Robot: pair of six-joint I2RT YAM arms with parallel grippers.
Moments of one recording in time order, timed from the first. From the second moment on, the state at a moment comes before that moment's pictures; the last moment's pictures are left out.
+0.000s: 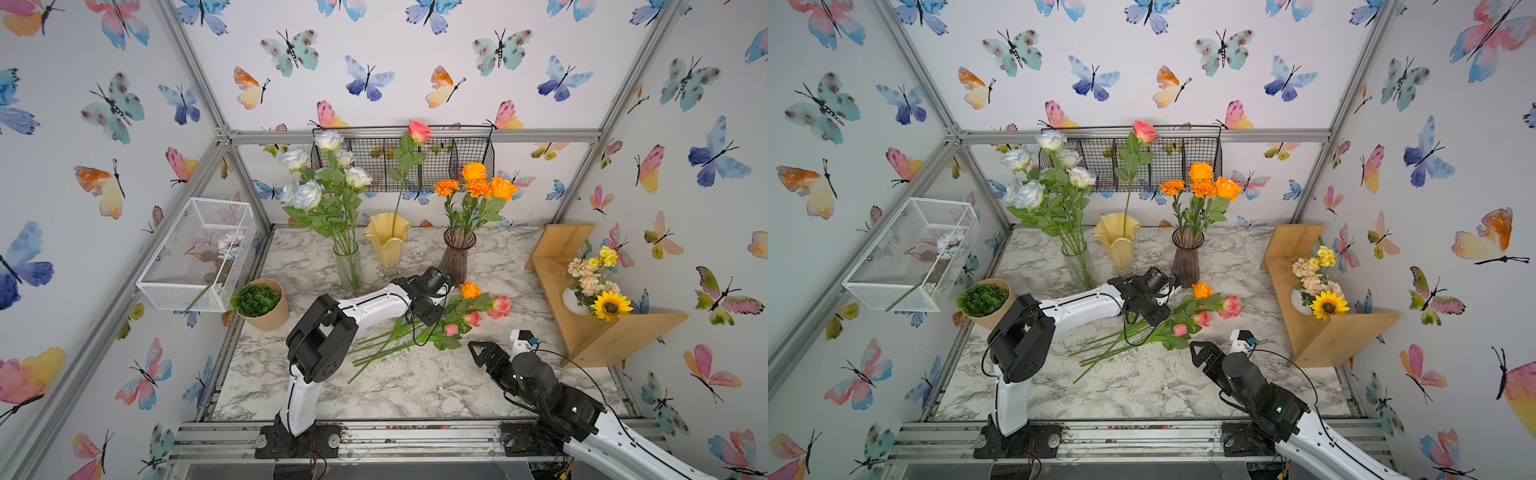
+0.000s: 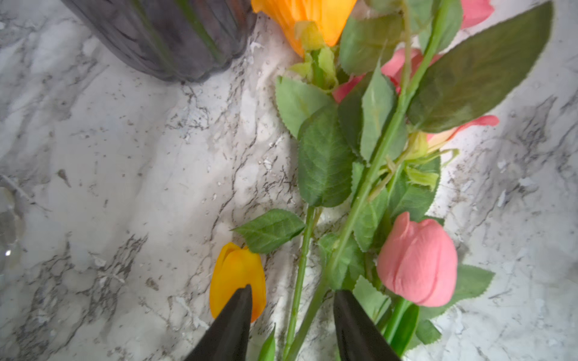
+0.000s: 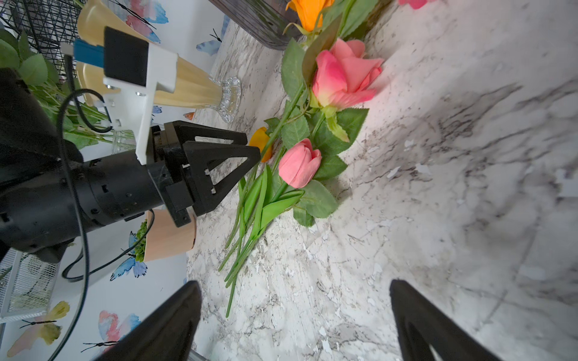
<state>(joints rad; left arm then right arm) -0.85 2.01 1.48 -0.53 0.05 0.06 0.87 0.38 0.21 -0.38 0.21 1.29</state>
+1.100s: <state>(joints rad) -0.86 2.10 1.55 -0.53 0.10 0.06 0.87 0.35 0.20 -0.38 0.24 1.31</state>
